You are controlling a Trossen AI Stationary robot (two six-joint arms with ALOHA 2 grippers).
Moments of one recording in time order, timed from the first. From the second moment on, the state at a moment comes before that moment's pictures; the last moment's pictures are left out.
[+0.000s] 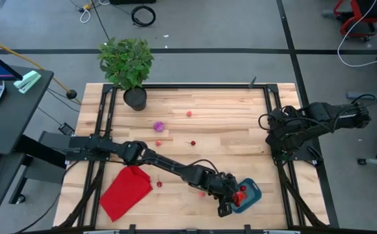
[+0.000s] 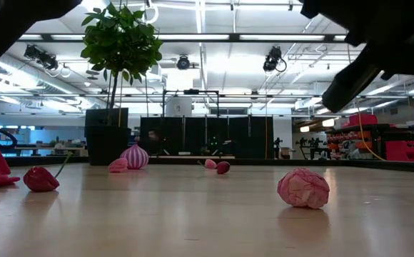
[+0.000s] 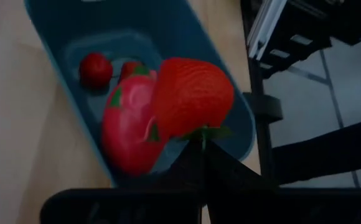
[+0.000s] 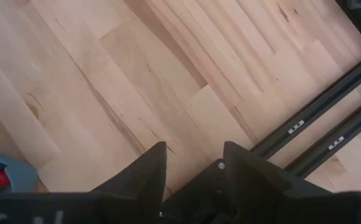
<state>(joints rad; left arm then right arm) -0.35 2.59 2.35 -0.46 0.07 -0.56 0.21 0.79 1.01 -1.55 0.31 0.84</state>
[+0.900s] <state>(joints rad) -0.25 2.50 2.35 -0.69 0.17 -0.59 0.21 0.79 1.01 -1.52 0.31 0.84</state>
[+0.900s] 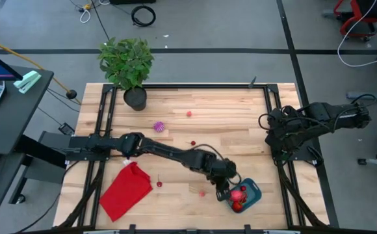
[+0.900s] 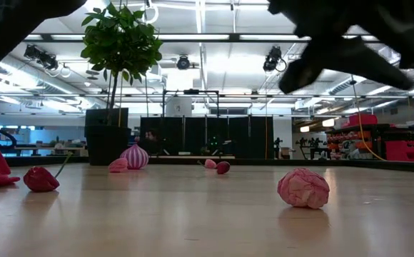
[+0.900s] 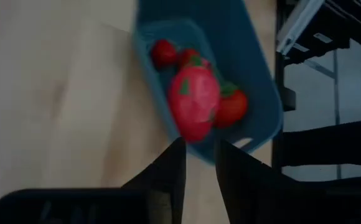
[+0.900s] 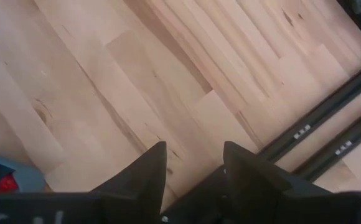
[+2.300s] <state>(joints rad) 0.14 1.75 1.62 -1.50 0.05 -0.57 0.21 0.98 1.01 -1.19 0.11 0.70</state>
